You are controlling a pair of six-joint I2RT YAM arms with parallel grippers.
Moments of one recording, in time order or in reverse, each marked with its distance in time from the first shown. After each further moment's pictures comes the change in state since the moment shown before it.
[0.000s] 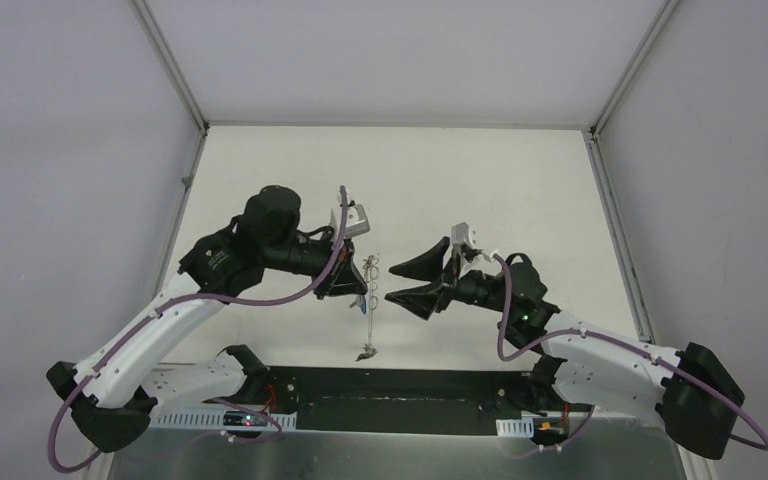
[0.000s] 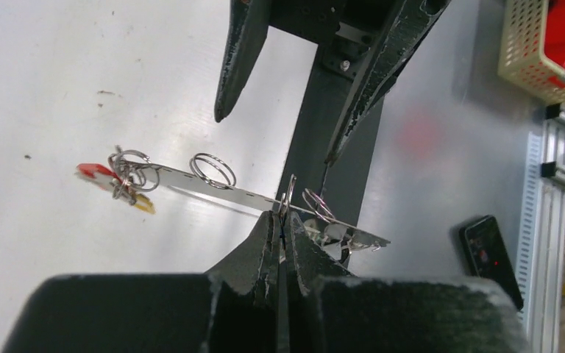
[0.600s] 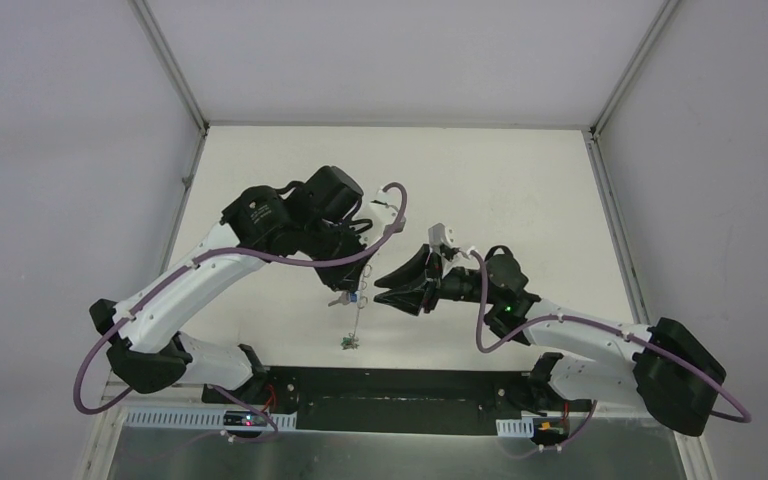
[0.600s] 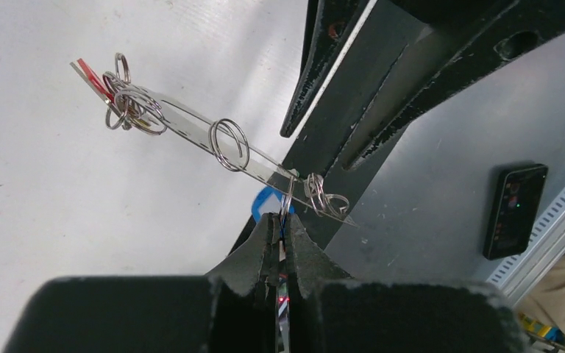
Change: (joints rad) left arm -0.215 0.382 0.517 -0.632 -0.431 0.042; right arm 0.001 0.170 0.056 0.077 -0.136 -0.006
